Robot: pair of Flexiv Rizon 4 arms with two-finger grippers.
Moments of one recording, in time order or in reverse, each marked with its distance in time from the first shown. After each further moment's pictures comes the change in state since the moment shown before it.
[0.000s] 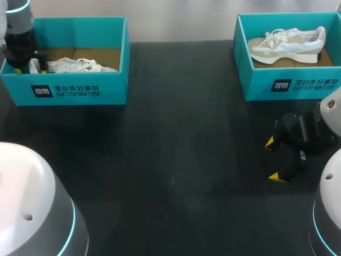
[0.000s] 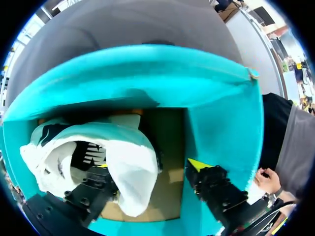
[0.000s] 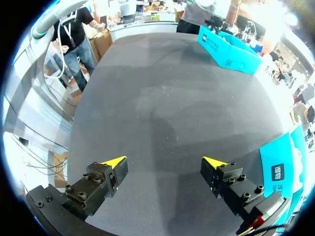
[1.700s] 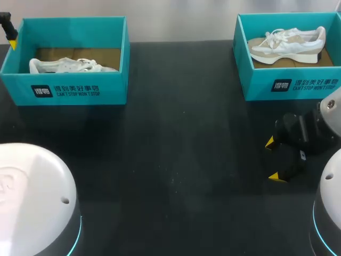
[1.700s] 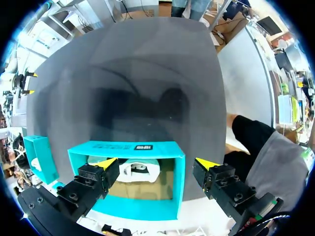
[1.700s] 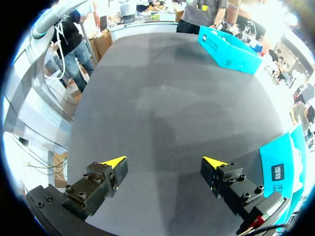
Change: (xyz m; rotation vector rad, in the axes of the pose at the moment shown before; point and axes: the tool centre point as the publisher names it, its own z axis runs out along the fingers) left arm 0.009 -0.115 -0.206 -0.008 -0.113 -0.033; right arm 0.000 0.000 0.000 0.000 0.000 0.000
